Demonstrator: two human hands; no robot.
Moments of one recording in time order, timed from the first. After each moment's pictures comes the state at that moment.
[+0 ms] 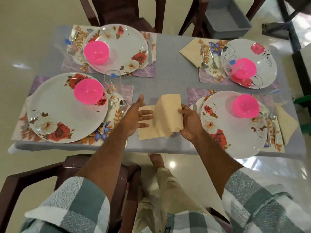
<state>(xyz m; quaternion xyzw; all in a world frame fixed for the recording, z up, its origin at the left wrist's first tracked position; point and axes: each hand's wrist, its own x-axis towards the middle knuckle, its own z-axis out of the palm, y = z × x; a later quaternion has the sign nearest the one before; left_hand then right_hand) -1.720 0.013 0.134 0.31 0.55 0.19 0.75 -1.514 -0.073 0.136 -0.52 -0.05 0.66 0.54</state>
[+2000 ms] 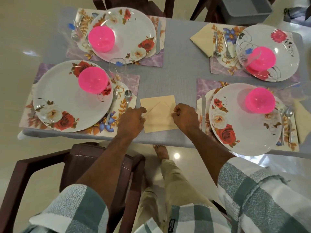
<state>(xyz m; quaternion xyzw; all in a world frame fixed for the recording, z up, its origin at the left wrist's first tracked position) -1.759 -0.026 0.091 0.79 0.56 0.06 0.24 -1.532 -0.067 0.089 -0.81 -0.51 0.26 0.13</state>
